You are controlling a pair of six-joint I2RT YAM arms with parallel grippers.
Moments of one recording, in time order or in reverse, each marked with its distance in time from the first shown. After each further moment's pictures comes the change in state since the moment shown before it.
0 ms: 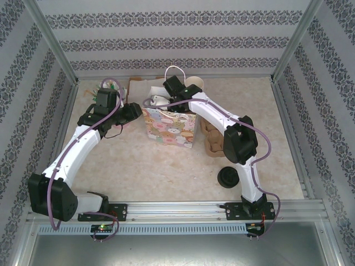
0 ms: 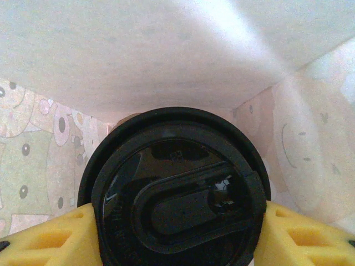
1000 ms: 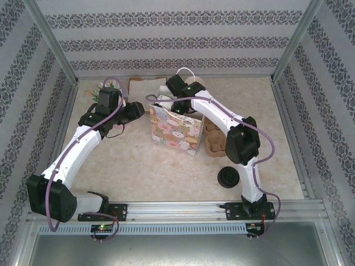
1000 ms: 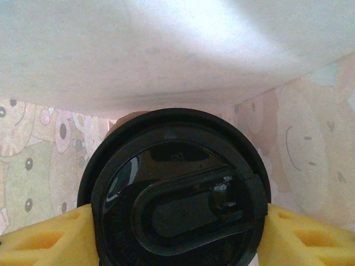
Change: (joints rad) left arm -0.032 -0.006 0.020 -0.002 -0.019 0.000; right arm -0.008 -0.031 0.026 -0.137 0.016 0.130
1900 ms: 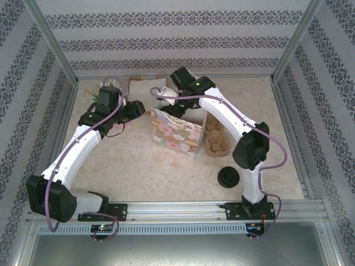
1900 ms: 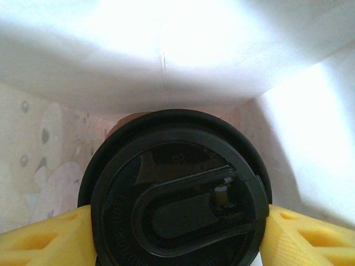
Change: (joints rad) left arm -0.006 0.000 0.017 0.000 -0.004 0.000; right arm 0.000 -0.124 0.033 -0.053 0.015 0.029
